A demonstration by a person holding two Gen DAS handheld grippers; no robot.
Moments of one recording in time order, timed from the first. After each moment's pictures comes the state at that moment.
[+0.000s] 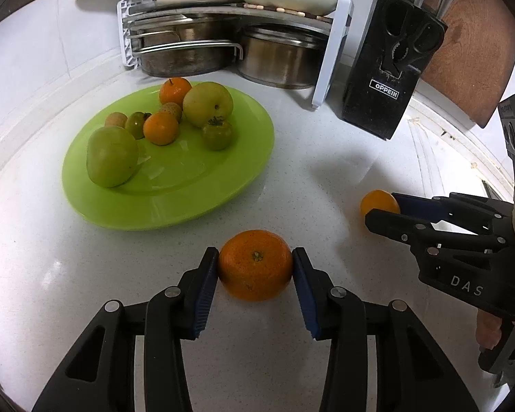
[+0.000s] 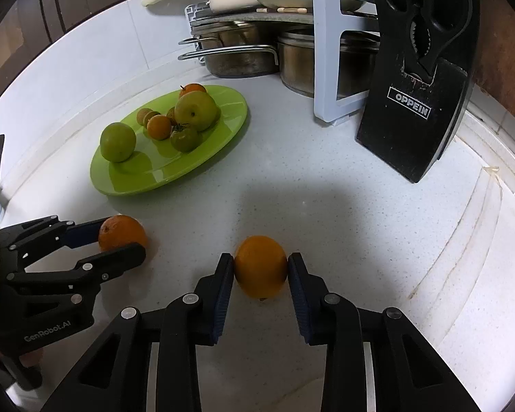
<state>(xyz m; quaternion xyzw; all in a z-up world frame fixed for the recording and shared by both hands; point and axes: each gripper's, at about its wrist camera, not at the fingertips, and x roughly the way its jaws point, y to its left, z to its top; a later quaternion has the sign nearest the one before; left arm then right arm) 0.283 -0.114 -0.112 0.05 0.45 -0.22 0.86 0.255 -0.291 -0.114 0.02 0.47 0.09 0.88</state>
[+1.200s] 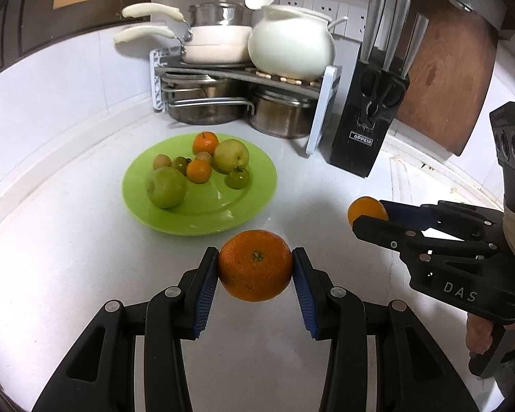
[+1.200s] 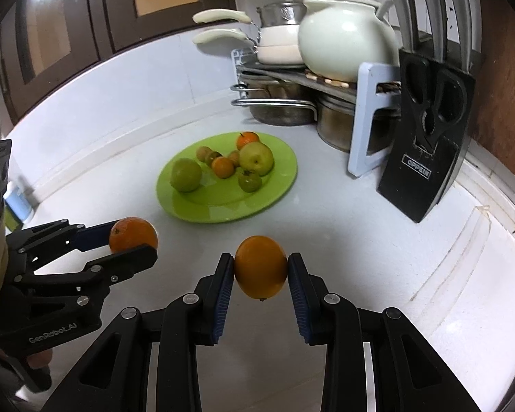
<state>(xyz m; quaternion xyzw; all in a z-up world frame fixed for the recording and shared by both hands) 0.227 -0.068 -0.047 0.03 0.38 -0.21 0.90 0.209 -0.255 -0.049 0.01 0.40 0.13 0.91</state>
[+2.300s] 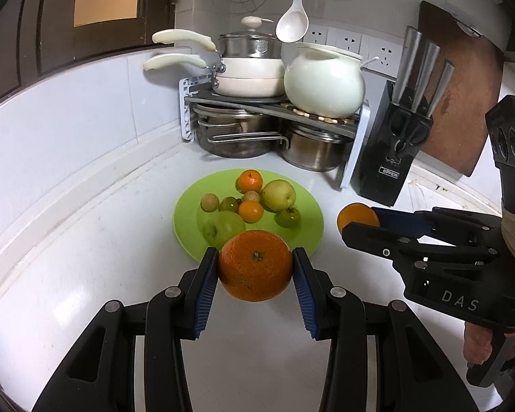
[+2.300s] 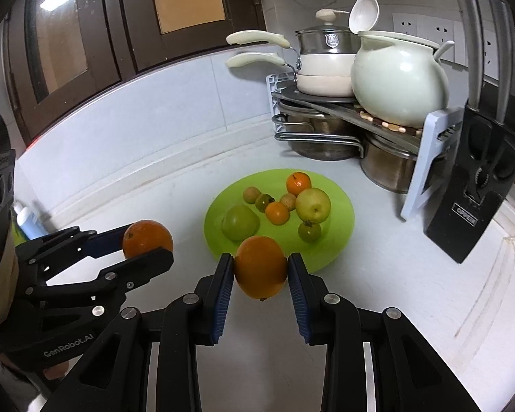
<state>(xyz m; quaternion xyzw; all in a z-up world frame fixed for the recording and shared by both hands) 0.263 -0.012 -0.018 0.04 0.34 -0.21 0.92 0.243 -0.191 -0.020 0.03 0.37 0.15 0.91</state>
